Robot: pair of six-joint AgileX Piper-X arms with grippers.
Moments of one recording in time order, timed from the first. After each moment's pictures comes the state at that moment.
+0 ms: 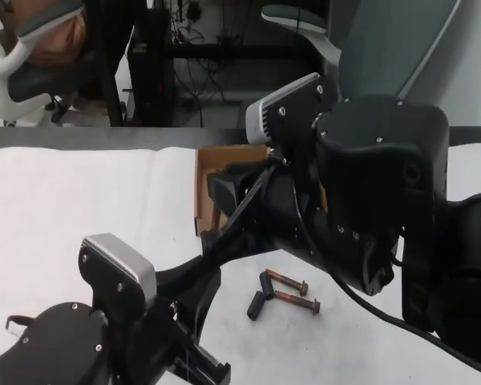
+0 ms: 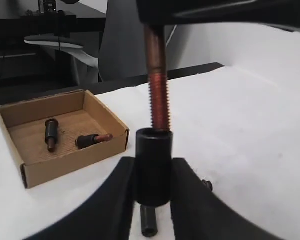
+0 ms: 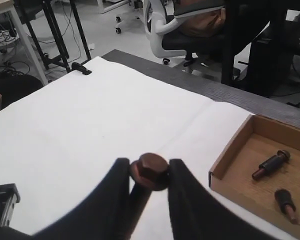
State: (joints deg) left arm -46.3 62.7 -8.8 -41.2 -9.2 -5.7; right arm 51.7 74.4 -46.5 -4.5 8.6 10.4
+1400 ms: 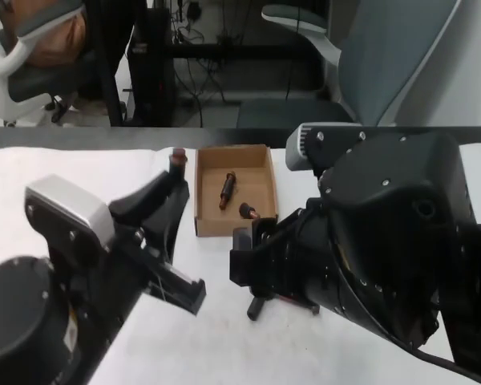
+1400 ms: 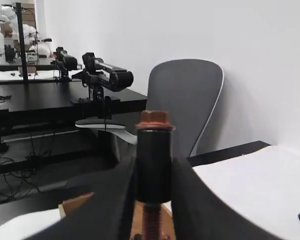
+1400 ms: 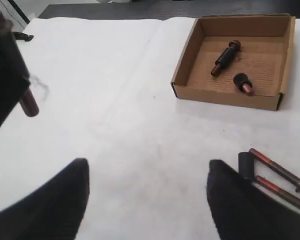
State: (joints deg) left arm -37.2 62.0 -10.8 -53.2 -7.2 1.4; right arm 55.5 68.2 -45.7 16.2 18.3 33.1
